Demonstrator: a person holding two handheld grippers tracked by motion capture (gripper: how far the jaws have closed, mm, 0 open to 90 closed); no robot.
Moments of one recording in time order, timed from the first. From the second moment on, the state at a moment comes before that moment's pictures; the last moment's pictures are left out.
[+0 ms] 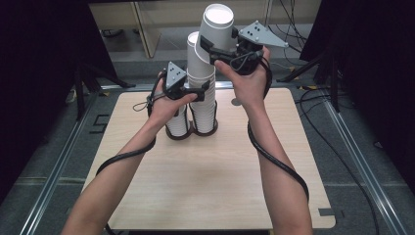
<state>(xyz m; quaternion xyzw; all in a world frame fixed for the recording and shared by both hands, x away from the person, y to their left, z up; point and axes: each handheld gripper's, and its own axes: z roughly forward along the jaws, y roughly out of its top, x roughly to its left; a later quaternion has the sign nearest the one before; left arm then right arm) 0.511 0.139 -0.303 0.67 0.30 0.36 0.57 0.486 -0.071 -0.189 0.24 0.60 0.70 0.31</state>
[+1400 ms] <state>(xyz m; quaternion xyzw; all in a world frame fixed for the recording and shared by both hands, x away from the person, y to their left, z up) 0.396 0.160 -0.343 0.72 0.23 0.31 0.58 0.431 -0.076 -0.294 0.24 0.67 0.66 0.25</state>
